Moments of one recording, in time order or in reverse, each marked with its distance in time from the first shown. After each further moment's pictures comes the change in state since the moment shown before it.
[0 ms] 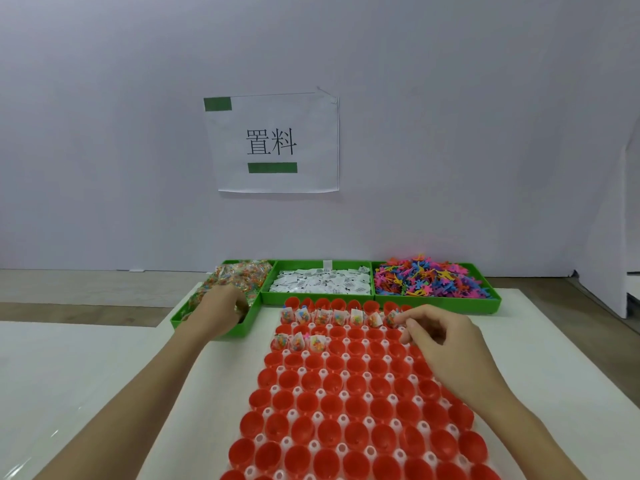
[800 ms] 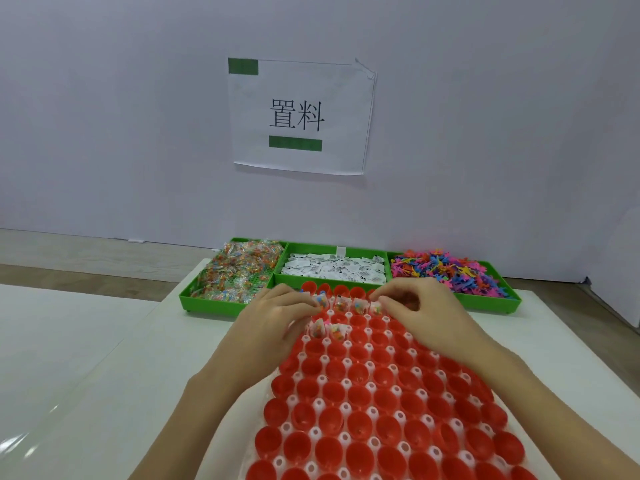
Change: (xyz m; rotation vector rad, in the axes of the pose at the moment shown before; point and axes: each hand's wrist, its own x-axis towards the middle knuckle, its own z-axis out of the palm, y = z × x) left_hand -0.087 0.055 0.002 -0.260 0.313 0.508; right_hand 0.045 -0.038 0.040 -0.207 -0.266 -0.113
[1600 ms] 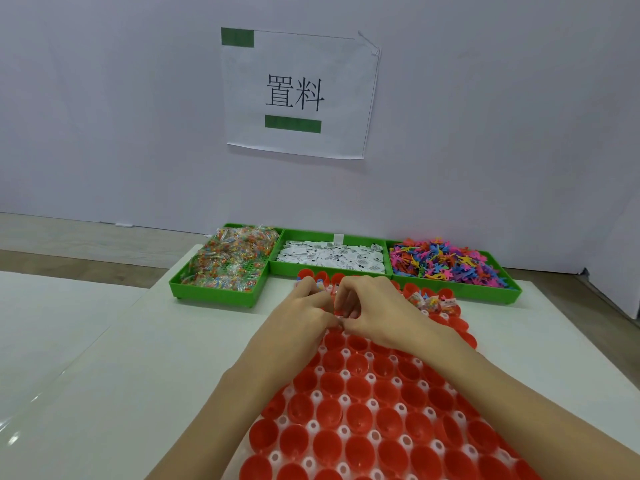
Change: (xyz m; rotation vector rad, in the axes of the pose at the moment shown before) left_hand 0.013 0.018 0.037 0.081 -0.021 0.158; right_hand 0.029 -0.016 0.051 -0.241 -0.277 -0.059
